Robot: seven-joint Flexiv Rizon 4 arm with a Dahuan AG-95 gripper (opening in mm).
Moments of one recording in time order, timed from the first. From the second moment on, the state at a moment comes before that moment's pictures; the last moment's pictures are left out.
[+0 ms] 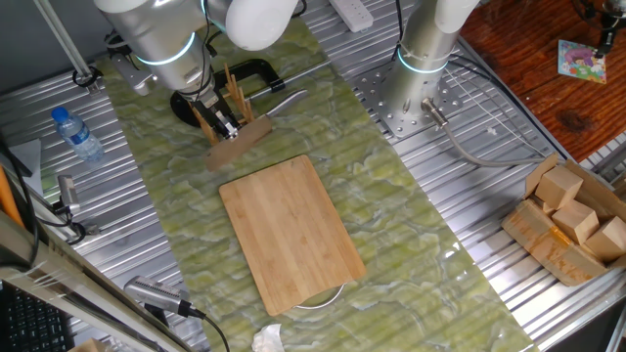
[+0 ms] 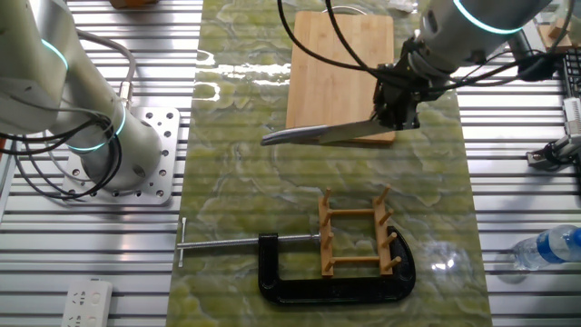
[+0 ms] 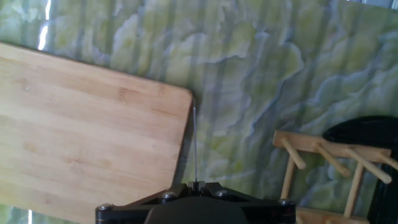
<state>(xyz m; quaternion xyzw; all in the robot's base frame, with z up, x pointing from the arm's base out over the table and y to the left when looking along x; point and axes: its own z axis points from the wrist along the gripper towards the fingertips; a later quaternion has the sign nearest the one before) 0.515 0.001 0.156 0.08 -0.99 -0.03 0.10</state>
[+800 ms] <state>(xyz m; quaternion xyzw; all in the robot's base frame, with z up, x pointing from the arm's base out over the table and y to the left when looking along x) 0.514 0.002 0.157 -0.06 -1.00 0.00 0.05</state>
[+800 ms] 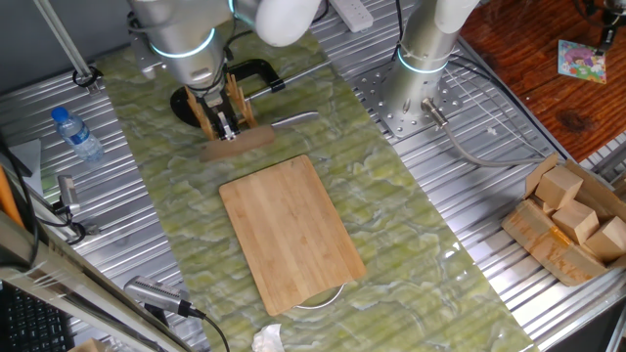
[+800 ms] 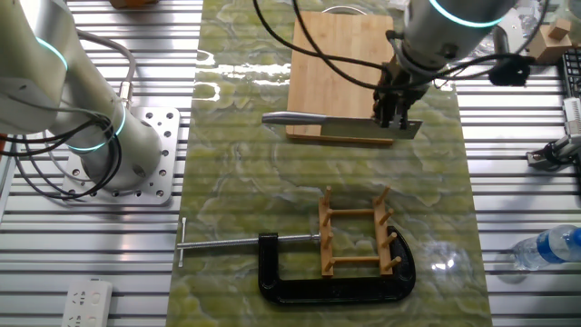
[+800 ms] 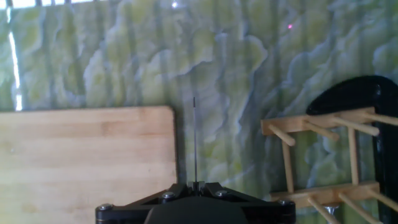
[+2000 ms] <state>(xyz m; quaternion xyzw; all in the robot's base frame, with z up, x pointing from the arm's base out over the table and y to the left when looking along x) 0.497 -0.088 0.194 0.02 -1.00 0.02 0.07</state>
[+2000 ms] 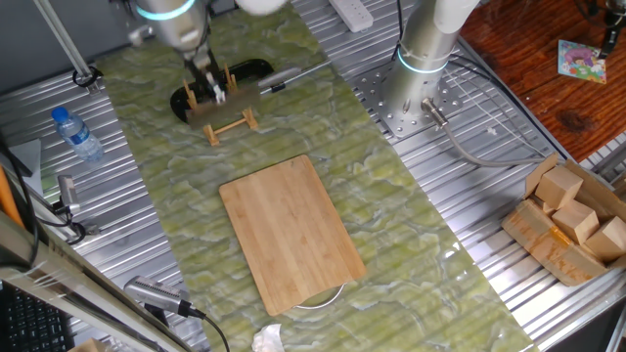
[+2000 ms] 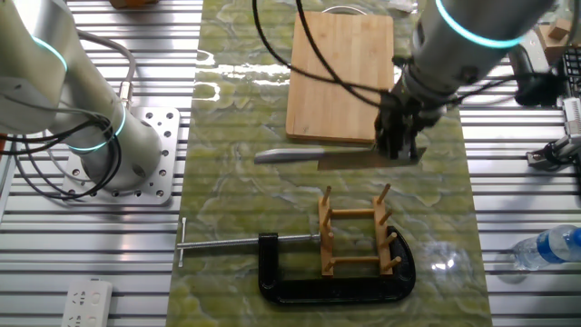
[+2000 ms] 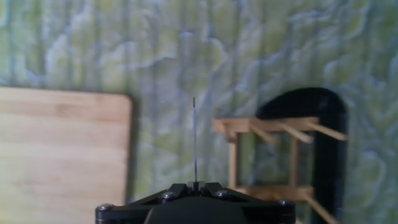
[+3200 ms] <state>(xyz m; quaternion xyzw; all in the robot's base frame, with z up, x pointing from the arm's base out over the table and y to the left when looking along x) 0.469 -0.159 0.188 0.06 -1.00 0.02 0.07</state>
